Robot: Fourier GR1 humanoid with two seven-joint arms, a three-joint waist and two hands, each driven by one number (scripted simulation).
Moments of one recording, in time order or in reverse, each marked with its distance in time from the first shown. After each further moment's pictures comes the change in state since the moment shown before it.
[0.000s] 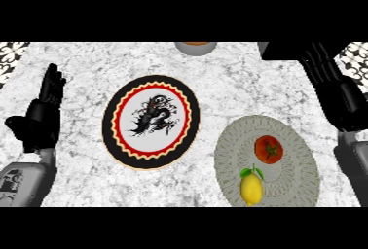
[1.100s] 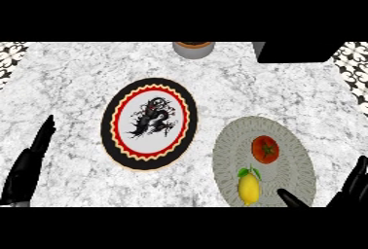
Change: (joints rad) left arm 0.323 0.110 -0.036 -0.009 -0.072 -0.119 -0.095; right arm 0.756 0.439 0.059 -0.505 -0.046 -0.545 -0.599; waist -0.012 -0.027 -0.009
